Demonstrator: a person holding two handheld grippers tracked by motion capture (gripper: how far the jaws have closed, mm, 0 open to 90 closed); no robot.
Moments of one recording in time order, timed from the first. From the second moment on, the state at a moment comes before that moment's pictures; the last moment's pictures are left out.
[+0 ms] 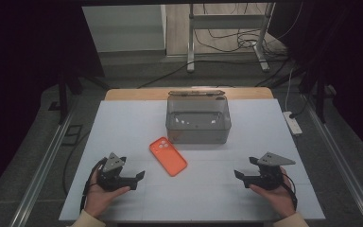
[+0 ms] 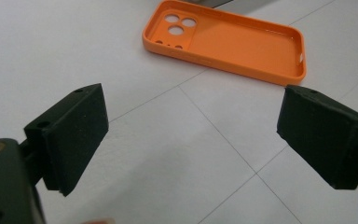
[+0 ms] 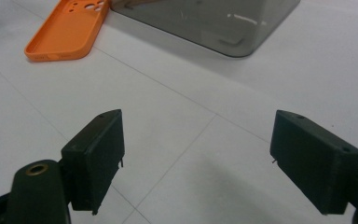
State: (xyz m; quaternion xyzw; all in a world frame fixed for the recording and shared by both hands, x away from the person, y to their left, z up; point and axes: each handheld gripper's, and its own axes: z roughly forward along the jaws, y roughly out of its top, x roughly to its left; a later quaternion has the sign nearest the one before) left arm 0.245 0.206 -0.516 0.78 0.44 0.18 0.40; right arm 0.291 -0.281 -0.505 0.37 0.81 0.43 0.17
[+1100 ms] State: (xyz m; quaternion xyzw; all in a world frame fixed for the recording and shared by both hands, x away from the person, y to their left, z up) left arm 0.245 0.207 -0.515 0.78 0.44 0.17 0.41; right arm 0.290 -0.273 -0.504 0.37 0.81 0.43 0.17
